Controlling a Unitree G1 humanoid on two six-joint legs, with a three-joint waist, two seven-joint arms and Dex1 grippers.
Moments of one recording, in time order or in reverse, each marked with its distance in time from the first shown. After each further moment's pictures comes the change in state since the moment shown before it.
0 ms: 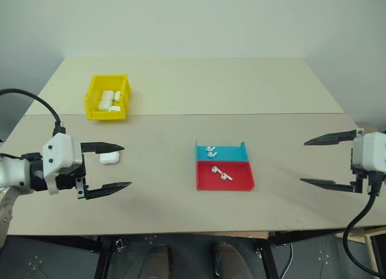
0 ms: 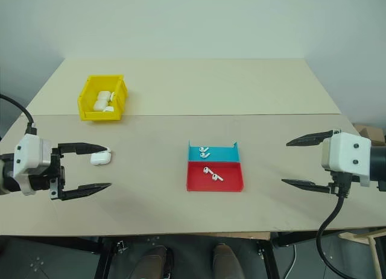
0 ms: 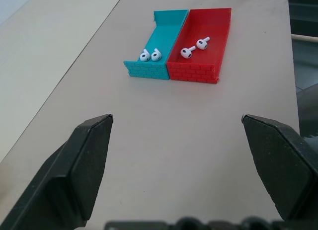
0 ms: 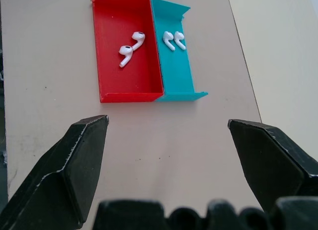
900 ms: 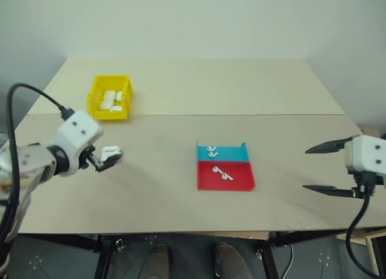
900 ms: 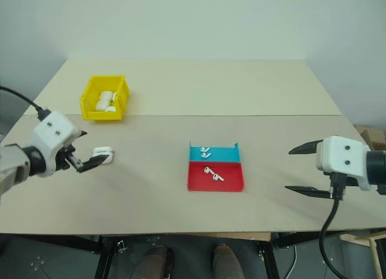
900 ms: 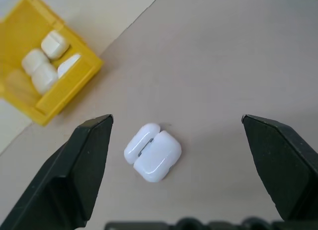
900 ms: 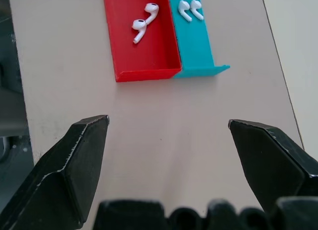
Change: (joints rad) left arm -0.434 0.001 -0.240 -0.196 0.208 1.015 0.630; right arm 0.072 -0.075 0.040 -0.028 -0.032 0.123 -0.061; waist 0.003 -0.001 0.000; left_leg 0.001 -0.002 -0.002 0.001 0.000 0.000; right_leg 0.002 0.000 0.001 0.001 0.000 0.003
